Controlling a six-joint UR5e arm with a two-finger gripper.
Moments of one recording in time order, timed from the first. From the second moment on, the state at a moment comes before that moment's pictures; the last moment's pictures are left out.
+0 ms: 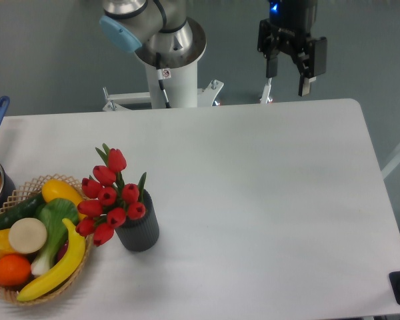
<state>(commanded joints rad) 2.86 -1.43 -1.72 -1.21 1.28 1.85</state>
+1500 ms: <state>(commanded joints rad) 2.77 -1.39 -1.99 -1.02 0.99 1.41</state>
